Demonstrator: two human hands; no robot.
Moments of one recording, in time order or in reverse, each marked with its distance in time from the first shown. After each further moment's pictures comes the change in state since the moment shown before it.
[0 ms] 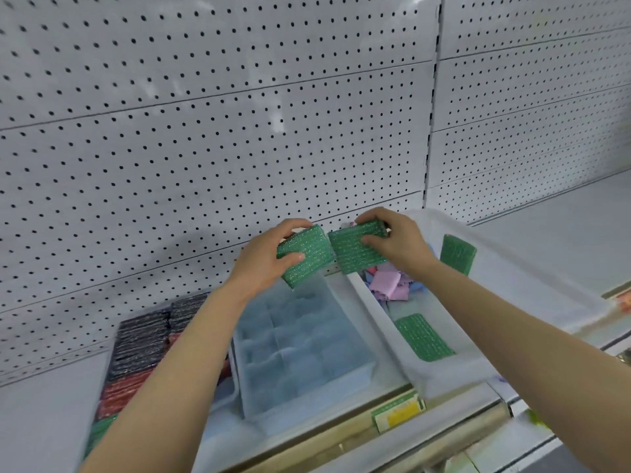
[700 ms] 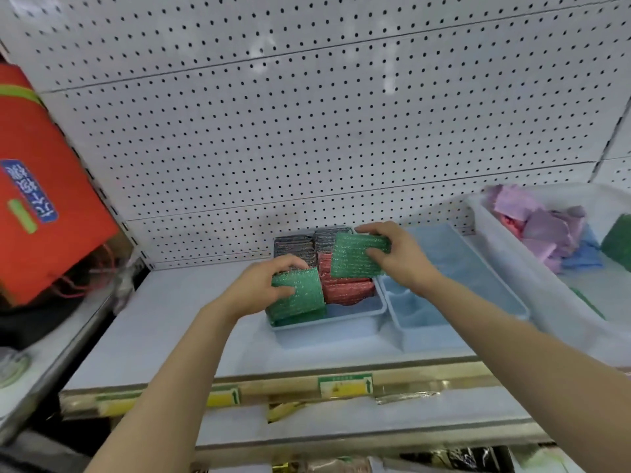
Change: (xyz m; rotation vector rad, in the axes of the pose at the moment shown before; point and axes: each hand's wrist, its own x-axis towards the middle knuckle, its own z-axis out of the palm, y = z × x) left_hand -0.244 -0.131 -0.132 0.094 -0.137 -0.368; right_hand -0.092 -0.118 0.213 0.162 -0.384 -0.073
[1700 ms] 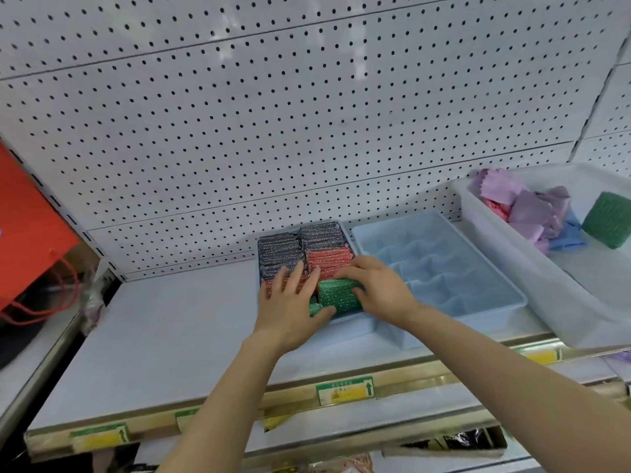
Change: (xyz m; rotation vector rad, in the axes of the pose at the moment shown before) left_hand 0.020 0.009 0.079 0.500 -0.098 -0.119; right_hand -0.016 0.044 0.051 -0.499 -0.116 -0.182
